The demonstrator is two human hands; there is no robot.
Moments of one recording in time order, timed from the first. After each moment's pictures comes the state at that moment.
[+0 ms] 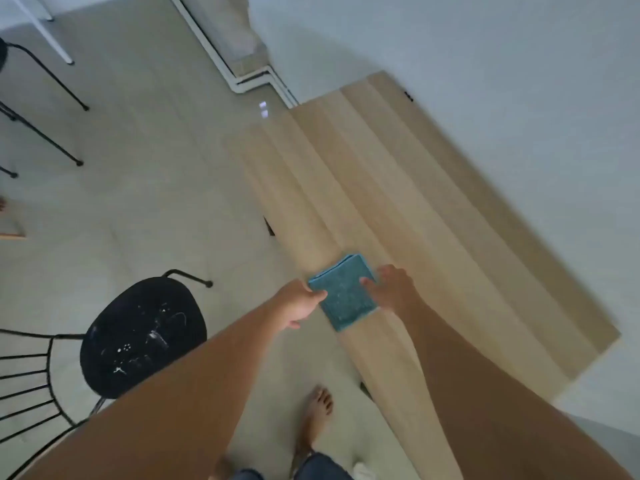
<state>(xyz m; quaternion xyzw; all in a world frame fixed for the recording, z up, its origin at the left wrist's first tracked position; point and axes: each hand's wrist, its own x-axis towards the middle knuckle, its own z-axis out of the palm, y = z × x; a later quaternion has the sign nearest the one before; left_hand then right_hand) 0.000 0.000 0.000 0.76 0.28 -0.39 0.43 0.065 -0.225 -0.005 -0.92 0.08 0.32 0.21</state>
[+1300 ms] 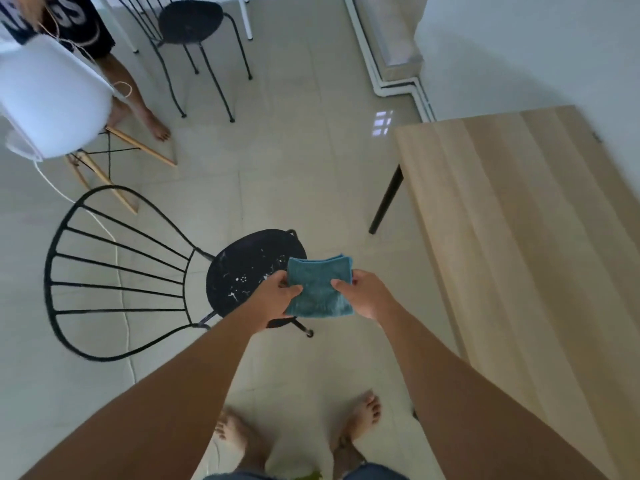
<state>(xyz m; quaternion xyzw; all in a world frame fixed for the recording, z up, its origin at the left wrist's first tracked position) -0.218 0.252 -0.006 0.57 0.48 -0.13 0.65 -0.084 0.071 0.006 -0.82 -0.11 0.44 0.34</state>
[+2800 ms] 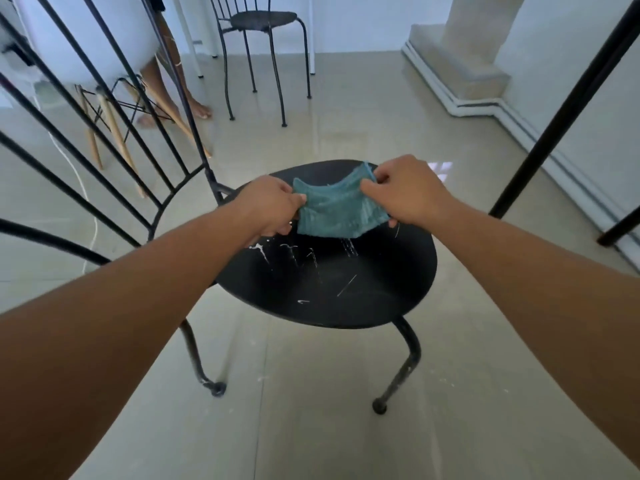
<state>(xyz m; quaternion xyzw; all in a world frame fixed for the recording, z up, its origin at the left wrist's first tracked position) -0.270 0.457 -0.361 0.81 0.40 0.07 0.41 -0.101 0.293 -0.356 -0.87 -0.39 0.10 0.28</state>
